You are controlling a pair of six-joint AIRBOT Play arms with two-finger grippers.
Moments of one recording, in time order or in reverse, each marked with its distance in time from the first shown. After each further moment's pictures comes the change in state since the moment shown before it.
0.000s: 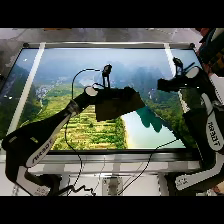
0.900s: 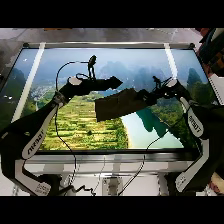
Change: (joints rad) left arm 0.228 -0.002 0.057 0.039 -0.237 0.000; right arm 0.158 -0.261 -0.029 0.334 0.050 -0.020
